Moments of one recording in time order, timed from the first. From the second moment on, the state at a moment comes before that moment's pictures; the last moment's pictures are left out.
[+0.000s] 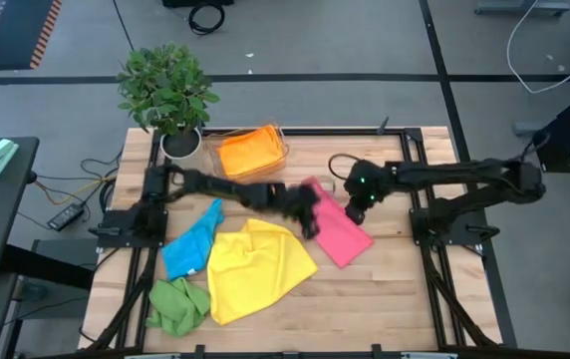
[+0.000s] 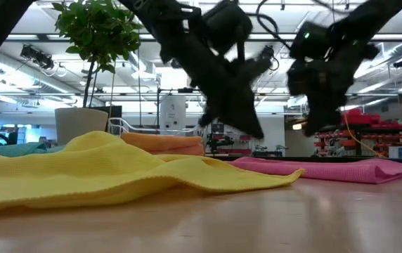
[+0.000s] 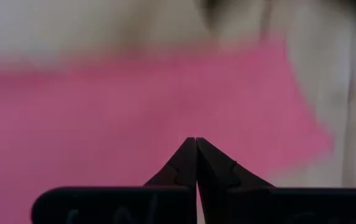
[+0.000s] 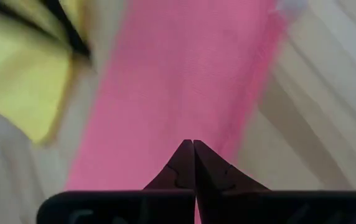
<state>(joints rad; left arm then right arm) 0.04 2.07 1.44 -0.17 -0.03 -0.43 -0.29 1.20 0.62 -0.46 -0.22 0.38</state>
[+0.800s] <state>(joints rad) 0.01 2.17 1.44 -0.26 -0.06 -0.62 -0.50 1.50 0.70 -0.28 -0.25 0.17</state>
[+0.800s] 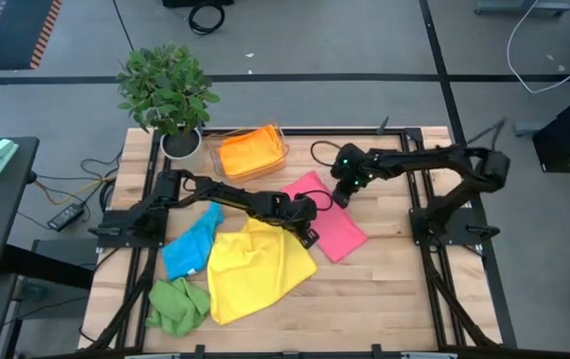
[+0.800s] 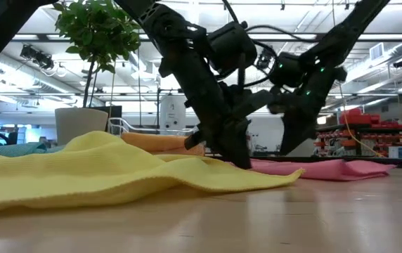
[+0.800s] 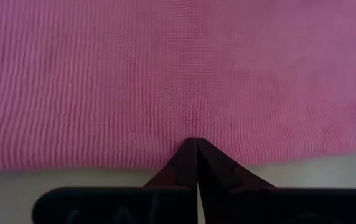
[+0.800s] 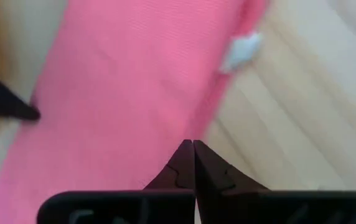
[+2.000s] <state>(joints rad) 0.05 2.15 1.44 -0.35 -0.06 -0.52 -0.40 1.60 0.65 -0.14 -0.23 0.22</state>
